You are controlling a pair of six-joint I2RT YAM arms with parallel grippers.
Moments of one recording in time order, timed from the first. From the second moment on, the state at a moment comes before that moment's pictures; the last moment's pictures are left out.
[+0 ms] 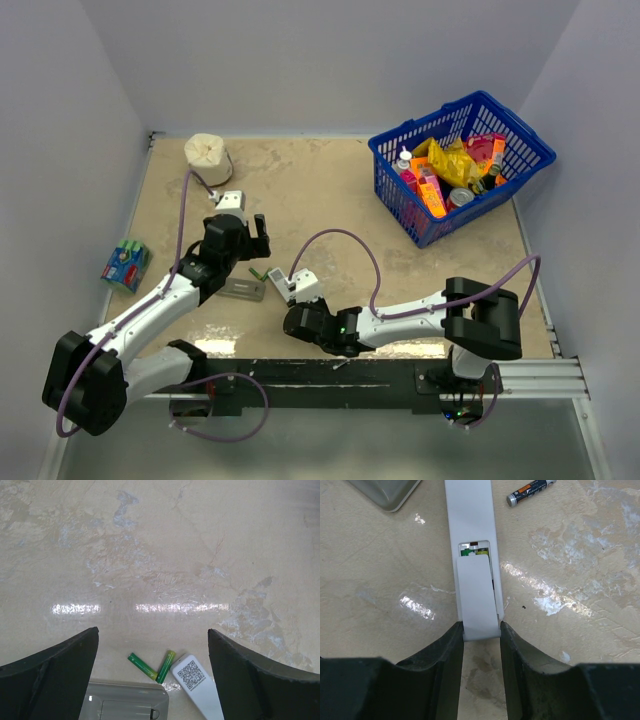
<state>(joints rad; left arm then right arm) -0.47 1.08 0.63 -0.11 -0.29 -0.38 1.39 1.68 0.87 -0.08 0.64 0.68</state>
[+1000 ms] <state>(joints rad) -0.47 1.08 0.63 -0.11 -0.29 -0.38 1.39 1.68 0.87 -0.08 0.61 0.68</state>
